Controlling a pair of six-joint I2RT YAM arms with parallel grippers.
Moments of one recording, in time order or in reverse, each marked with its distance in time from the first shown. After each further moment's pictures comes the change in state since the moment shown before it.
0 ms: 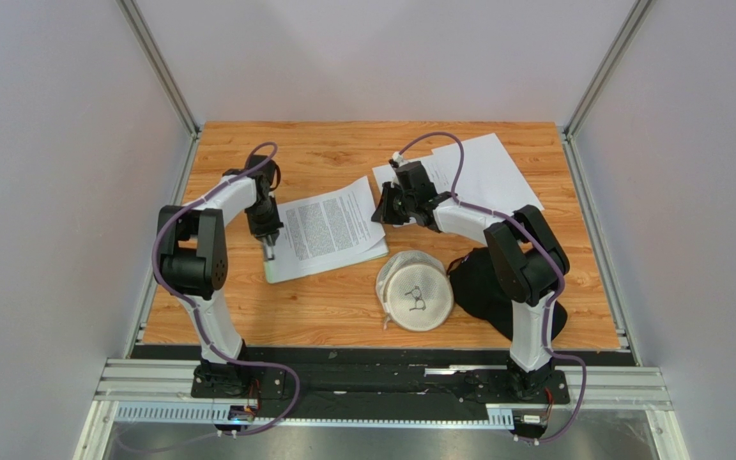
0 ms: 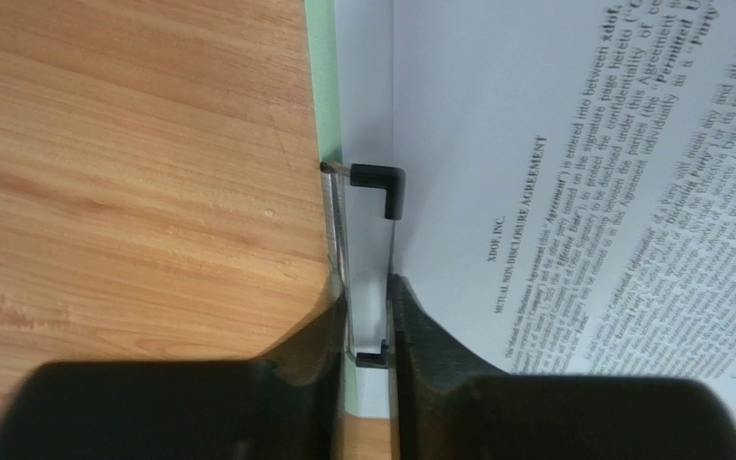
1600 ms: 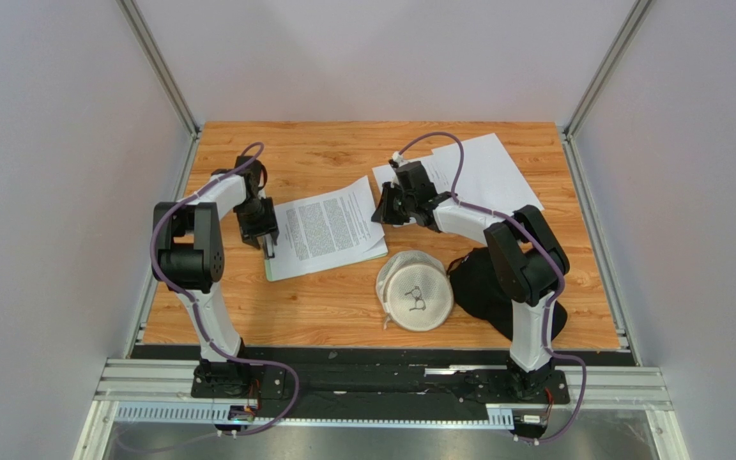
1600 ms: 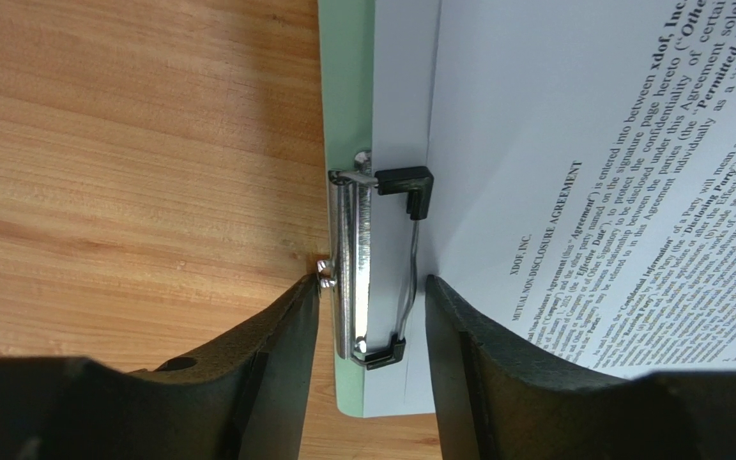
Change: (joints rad) left arm 0.084 0.040 0.032 -0.024 0.125 0.057; right arm 0.000 0.000 0.000 -0.001 -0.002 -0.003
